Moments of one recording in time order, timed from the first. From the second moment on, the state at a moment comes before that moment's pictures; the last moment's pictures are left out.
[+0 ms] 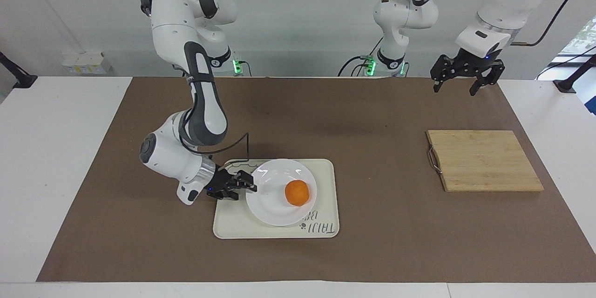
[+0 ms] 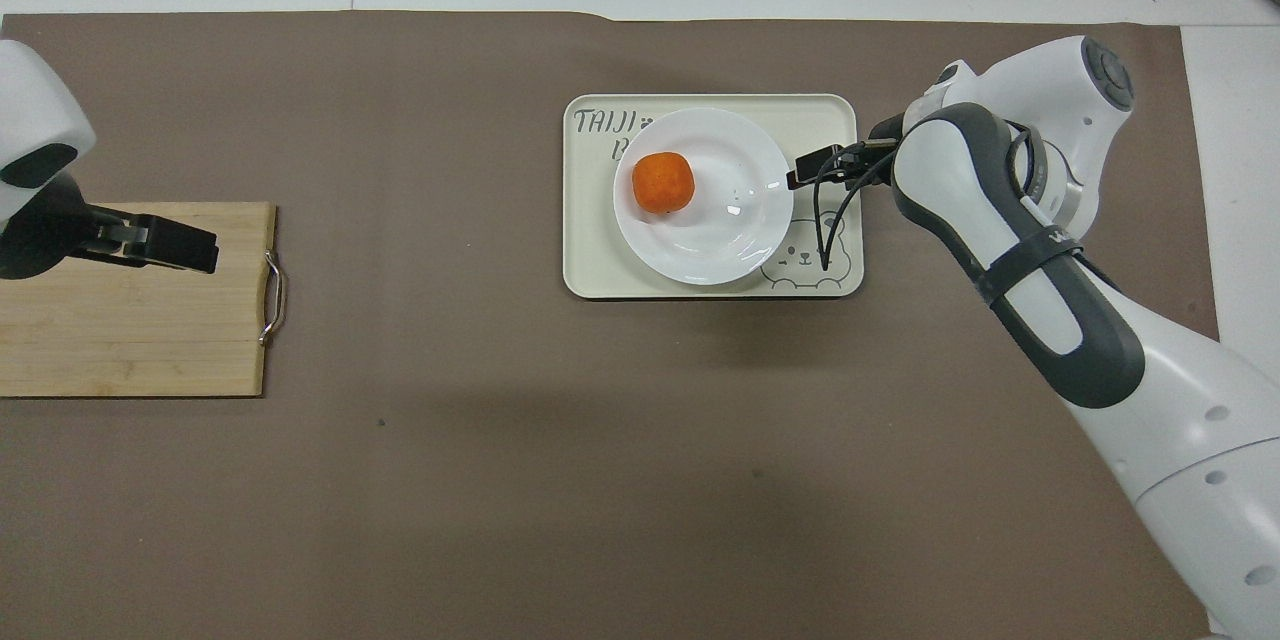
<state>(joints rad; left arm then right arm) -0.19 -0.03 0.04 -1.60 0.00 1.59 0.04 0.05 0.60 0.07 -1.52 0.46 2.13 -0.25</state>
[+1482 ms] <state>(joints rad) -0.19 -0.03 0.04 -1.60 0.00 1.59 0.04 -0.04 0.25 0.01 -1.51 0.11 1.87 -0.12</state>
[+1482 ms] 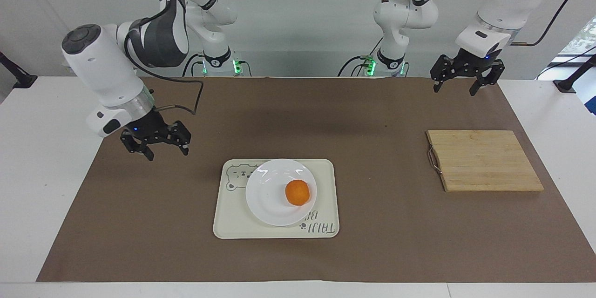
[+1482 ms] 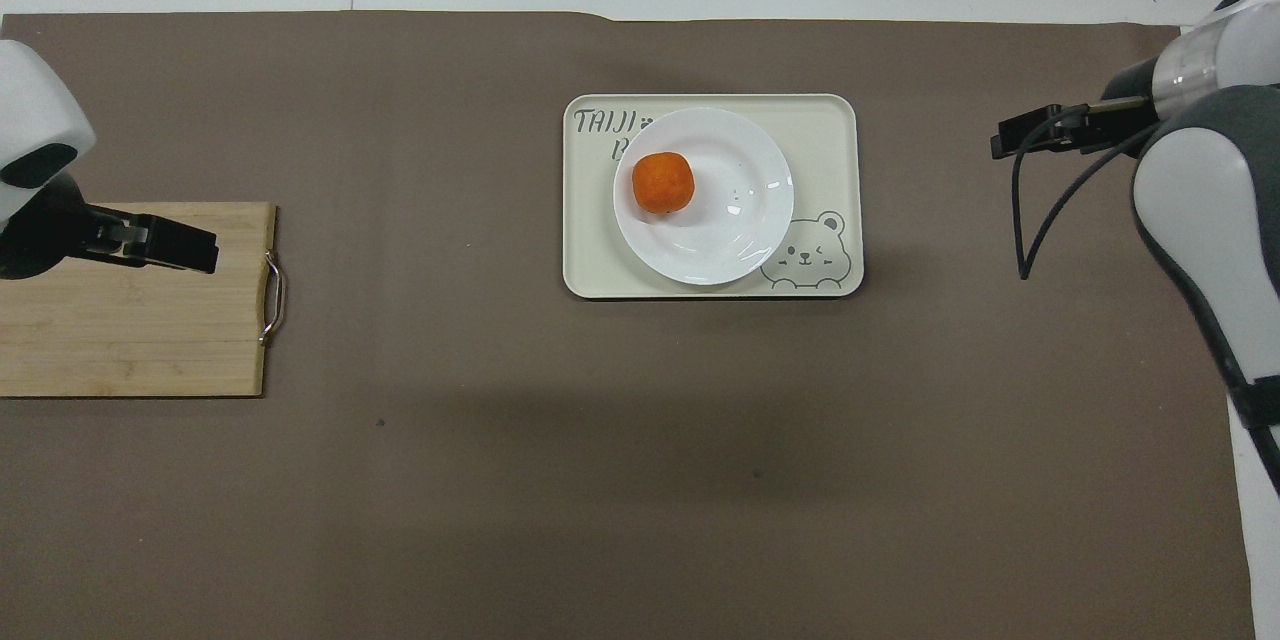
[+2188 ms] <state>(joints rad) -0.19 -0.03 0.04 -1.60 0.00 1.59 0.04 -0.07 0.07 0.01 -1.51 0.09 1.65 -0.11</state>
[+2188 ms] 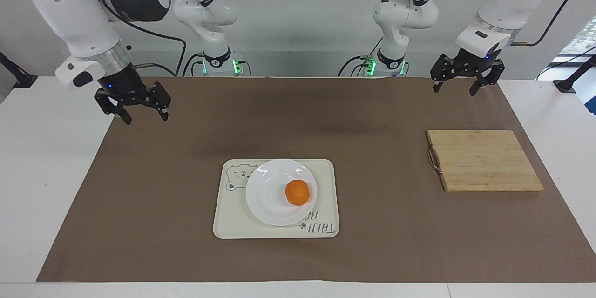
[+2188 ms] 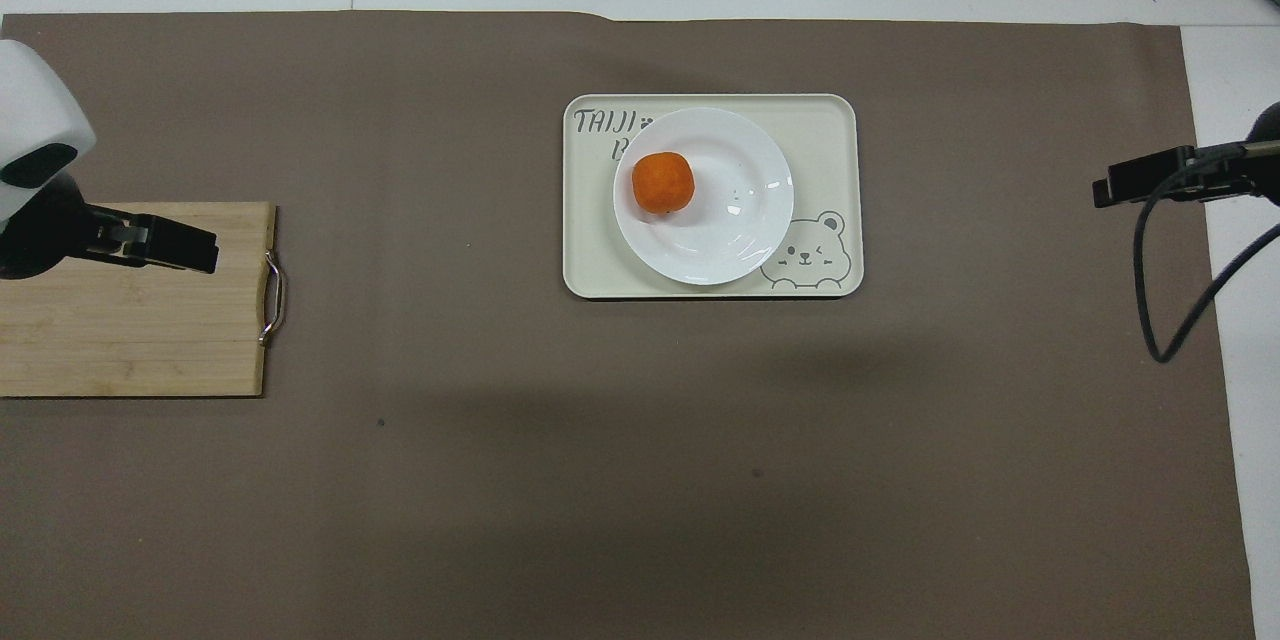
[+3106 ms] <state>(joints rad) -0.19 -0.03 0.04 -1.60 0.00 1.59 0.04 -0.07 -0.08 0.02 -1.61 0.04 1.54 0.05</state>
